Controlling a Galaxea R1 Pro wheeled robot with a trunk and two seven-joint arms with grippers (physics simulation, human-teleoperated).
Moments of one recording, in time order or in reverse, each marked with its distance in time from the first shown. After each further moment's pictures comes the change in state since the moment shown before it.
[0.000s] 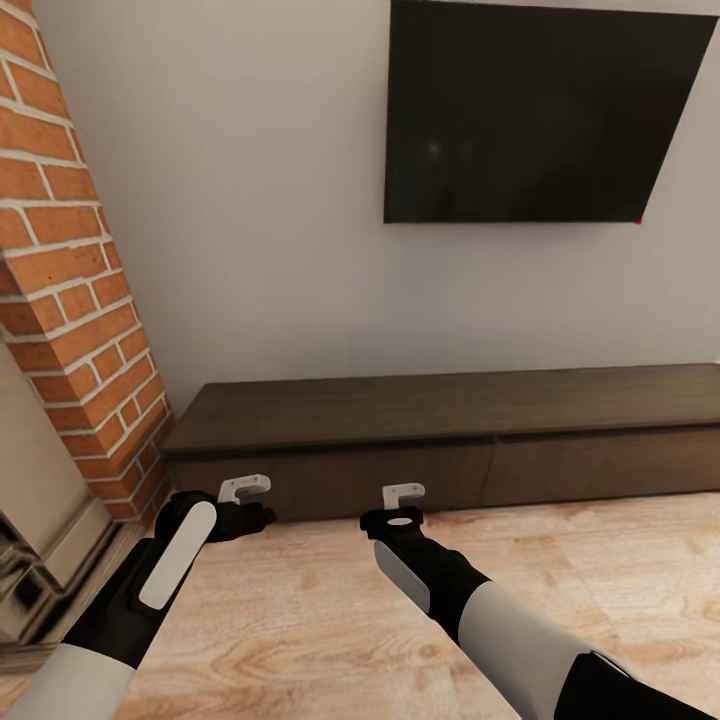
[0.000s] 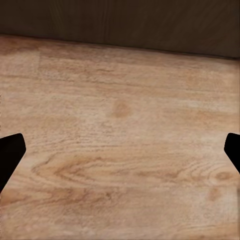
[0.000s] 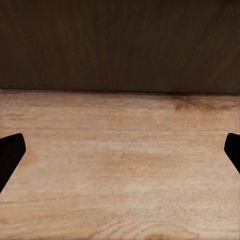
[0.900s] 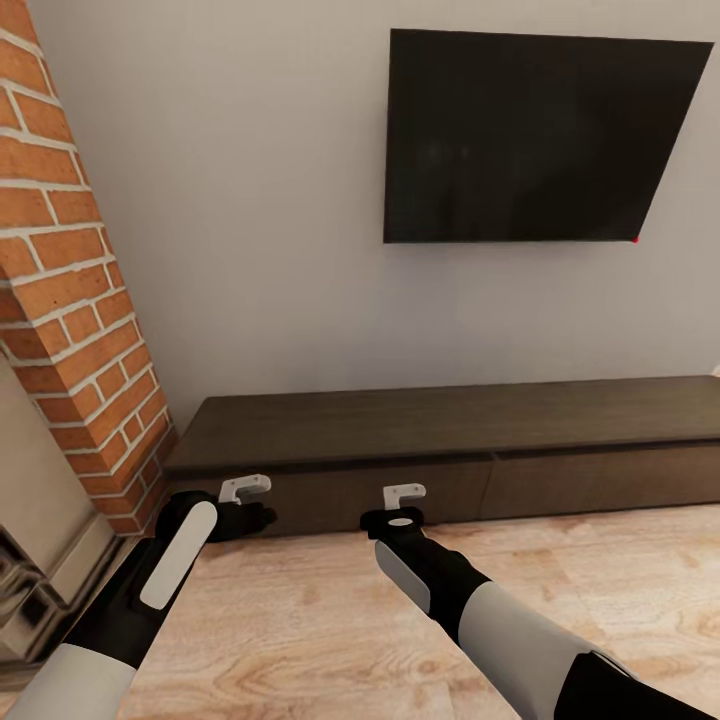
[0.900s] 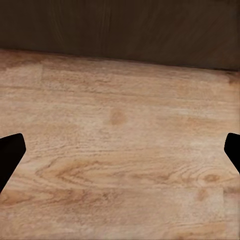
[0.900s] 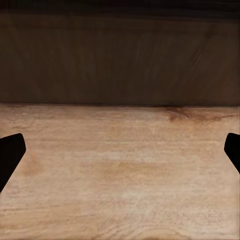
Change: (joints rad) left arm 0.000 -0.003 0.001 0.000 -0.001 0.000 0.000; right arm 0.000 0.000 -0.003 0.007 -0.002 -0.008 0.003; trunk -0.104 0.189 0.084
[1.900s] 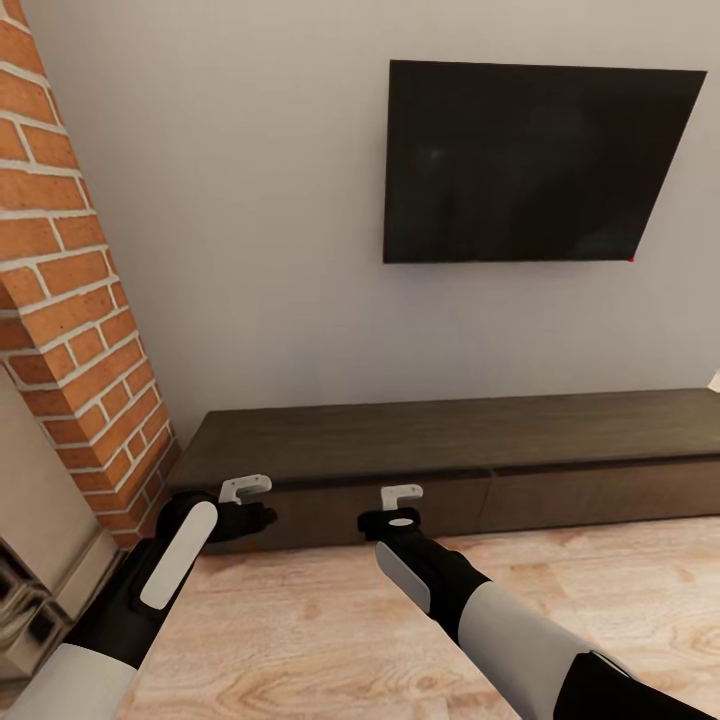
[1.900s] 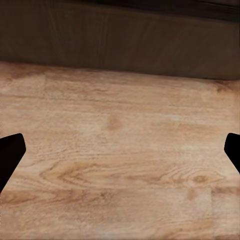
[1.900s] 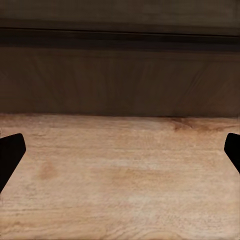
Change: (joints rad) left arm 0.000 -0.001 -0.001 0.000 0.002 0.000 0.000; right arm 0.000 0.001 -0.003 0.005 -0.002 0.000 0.043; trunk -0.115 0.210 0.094
